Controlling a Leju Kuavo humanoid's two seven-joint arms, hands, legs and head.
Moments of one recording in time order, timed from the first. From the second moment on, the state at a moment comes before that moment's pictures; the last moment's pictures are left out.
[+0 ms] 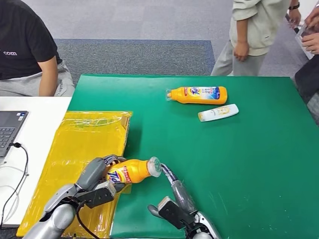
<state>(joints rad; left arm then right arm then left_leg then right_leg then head) -0.05 0.23 -0.37 -1.45 -0.55 -0.05 -0.26 0.02 0.03 0.63 -1.30 0.38 -0.26 -0.36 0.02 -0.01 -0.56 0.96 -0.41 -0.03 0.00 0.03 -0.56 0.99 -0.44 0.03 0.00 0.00</state>
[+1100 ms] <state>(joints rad) 0.07 0.26 -0.37 -1.45 -0.91 0.18 -0.17 0.08 0.01 0.59 -1.41 0.57 -0.60 -0.32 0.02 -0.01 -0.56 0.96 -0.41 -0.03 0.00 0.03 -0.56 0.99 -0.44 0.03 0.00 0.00</state>
